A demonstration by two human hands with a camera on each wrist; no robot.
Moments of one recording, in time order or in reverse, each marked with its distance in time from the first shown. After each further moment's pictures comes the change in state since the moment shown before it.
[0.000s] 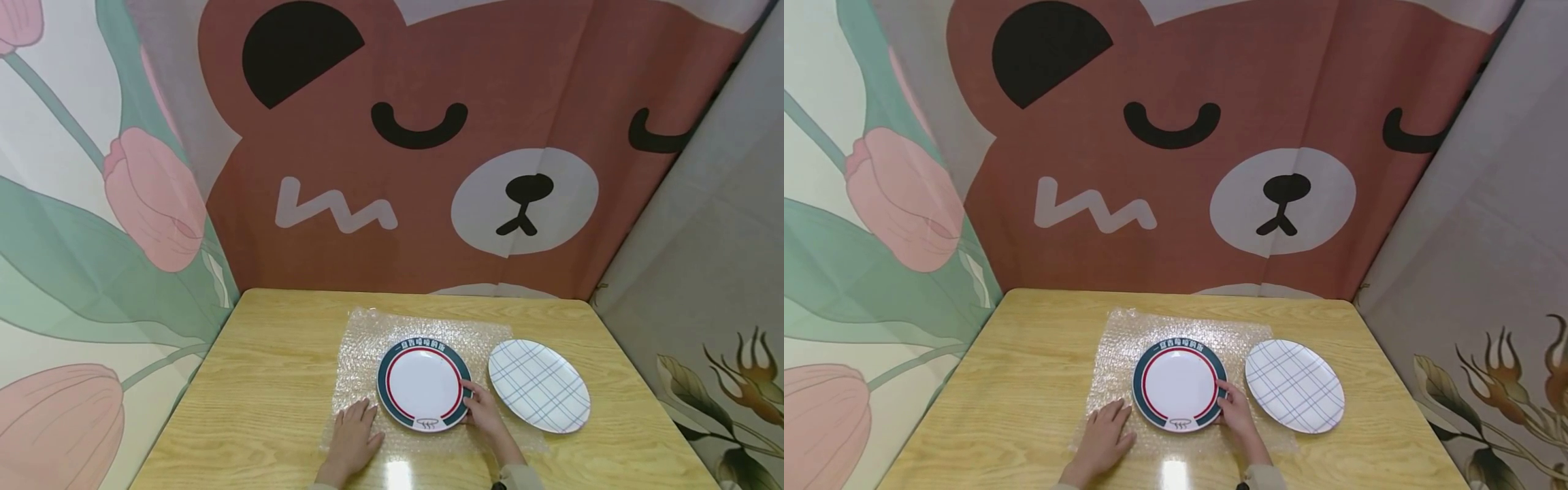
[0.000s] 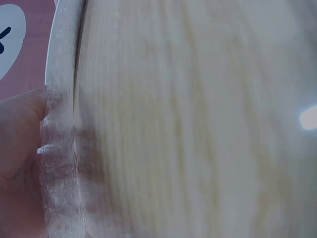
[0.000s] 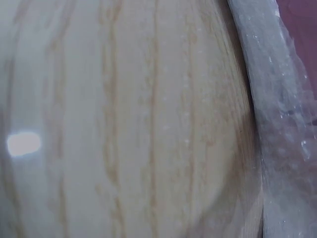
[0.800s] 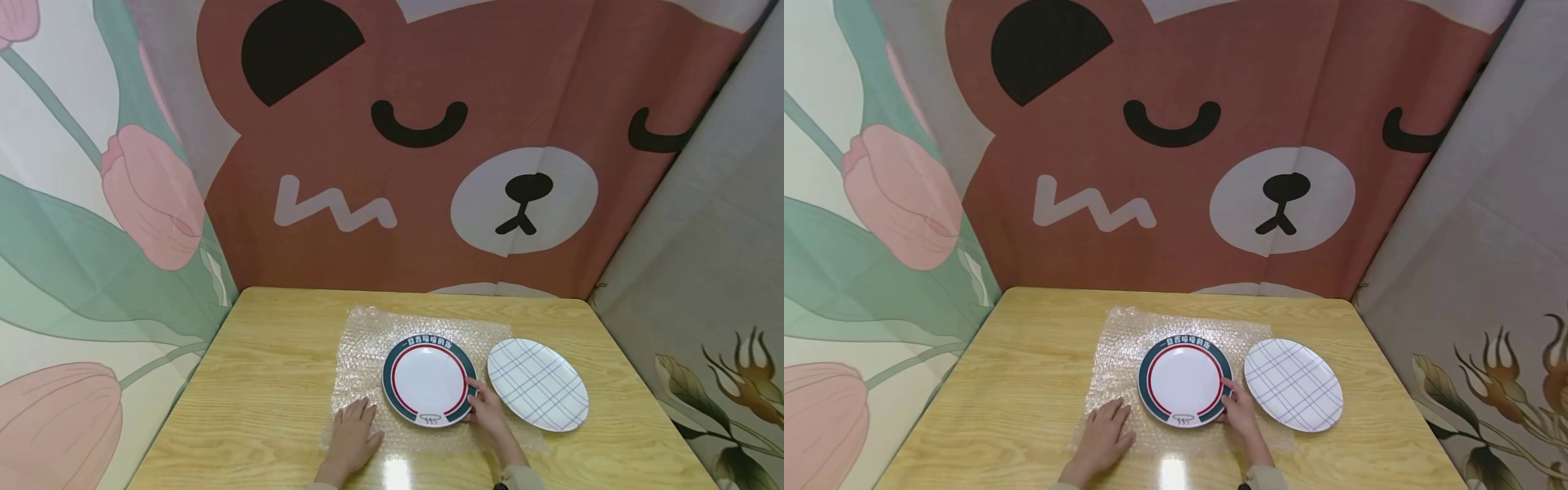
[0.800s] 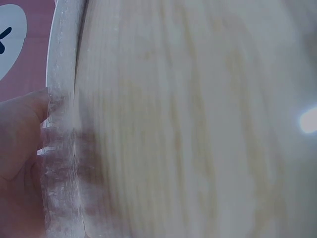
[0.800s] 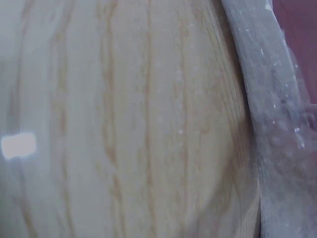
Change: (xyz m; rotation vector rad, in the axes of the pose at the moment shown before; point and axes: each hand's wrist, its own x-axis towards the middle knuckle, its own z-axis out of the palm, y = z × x) left_hand 0.000 0.001 0.000 0.011 0.018 0.004; right_hand -0.004 -0.005 -0.003 0.031 0.080 0.006
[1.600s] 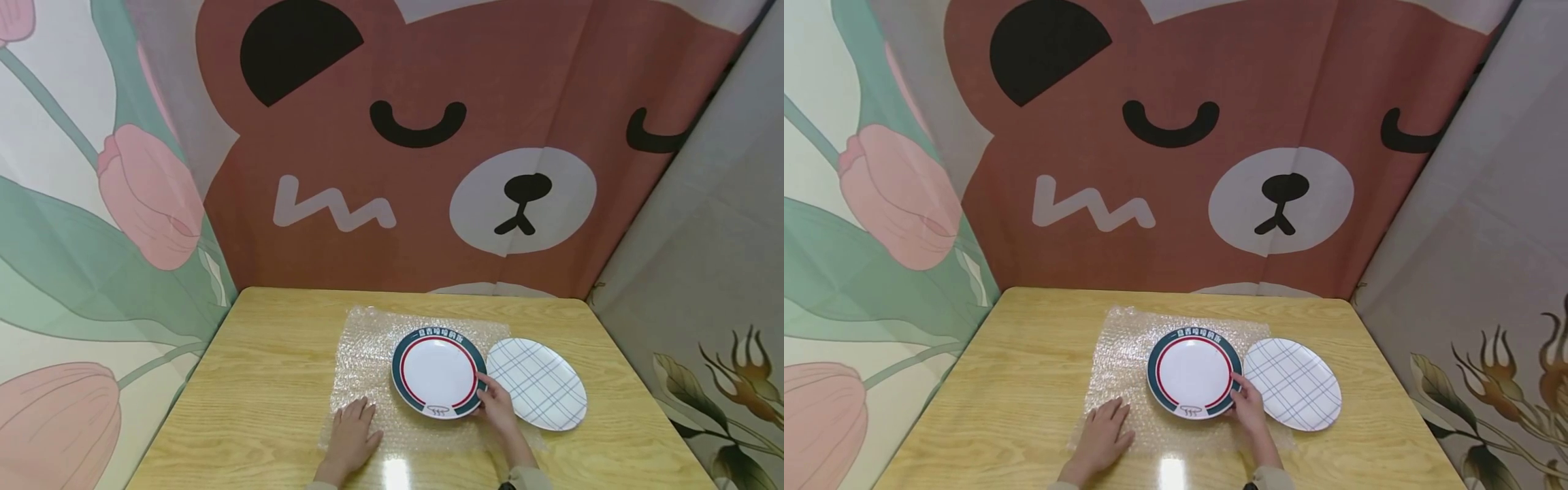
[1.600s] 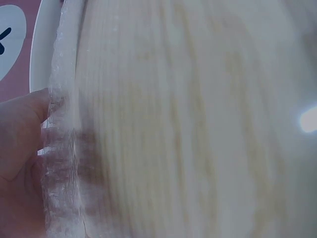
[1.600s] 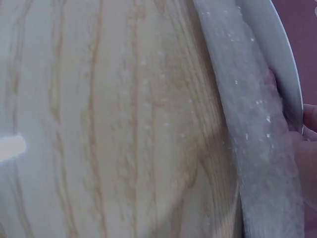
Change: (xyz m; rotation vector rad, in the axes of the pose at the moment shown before) left_hand 0.000 0.000 0.001 -0.013 -0.010 -0.011; right_hand -0.003 -0.017 -0.013 -0.023 0.070 -0.019
